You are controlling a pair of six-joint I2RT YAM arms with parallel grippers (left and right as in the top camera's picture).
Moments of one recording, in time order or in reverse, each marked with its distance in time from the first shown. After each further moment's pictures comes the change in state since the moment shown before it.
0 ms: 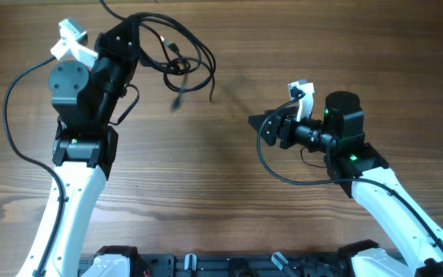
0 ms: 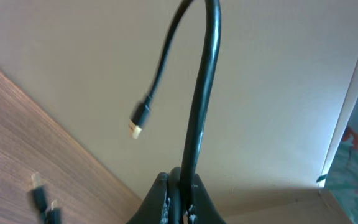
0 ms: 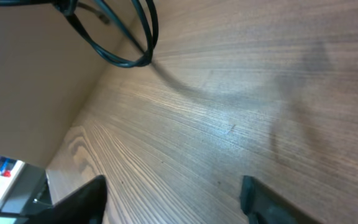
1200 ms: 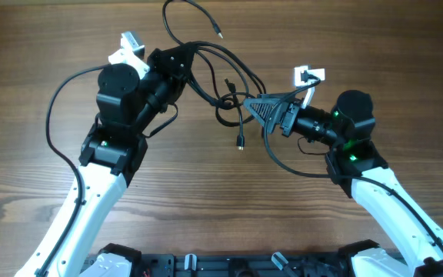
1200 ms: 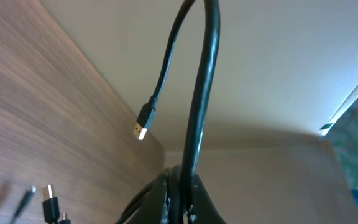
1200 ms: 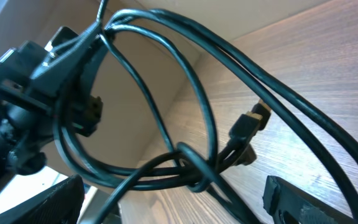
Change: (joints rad) left arm -0.236 0.000 0.003 -0.158 0.031 -0.121; right arm 0.001 0.003 -0.006 0.367 -0.119 0.360
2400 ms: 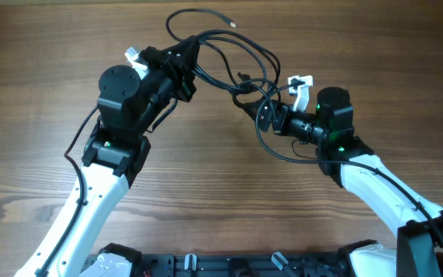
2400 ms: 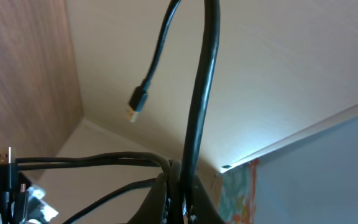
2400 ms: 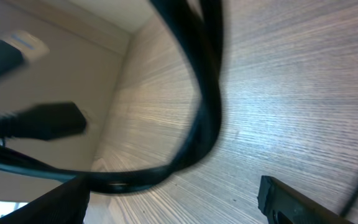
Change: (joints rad) left arm -0.020 0.000 0.000 0.091 -0.005 -0.647; right arm 0.004 0.161 0.000 -0.155 0.144 -0.067
